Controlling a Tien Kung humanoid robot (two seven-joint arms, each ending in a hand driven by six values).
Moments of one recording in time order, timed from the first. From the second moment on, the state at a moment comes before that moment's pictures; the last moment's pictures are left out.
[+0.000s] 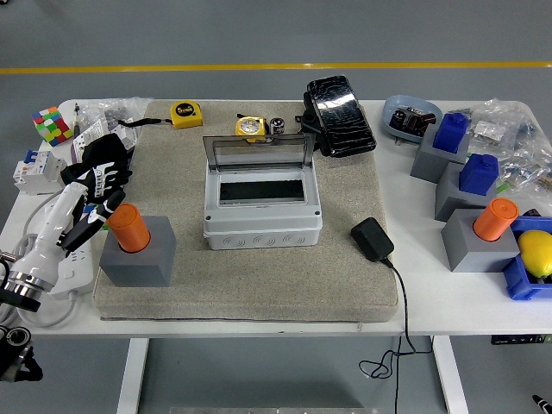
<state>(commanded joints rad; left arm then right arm) 0.02 0.37 -1.22 -1.36 1.40 0.20 -0.44 0.09 -0.23 1.10 0.25 -0.41 -0.09 -0.12</state>
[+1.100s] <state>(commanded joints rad) -0.02 0.31 -1.12 -1.28 1.30 0.30 -0.54 0.09 -0.23 1.09 0.25 -0.40 -0.09 -0.12</state>
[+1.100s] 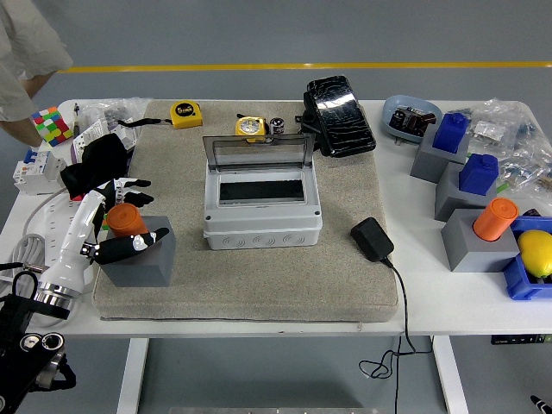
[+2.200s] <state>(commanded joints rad) -0.06 0.28 -1.09 -1.23 1.25 0.33 -0.59 0.09 -0.23 1.09 0.25 -0.40 -0.09 -0.12</state>
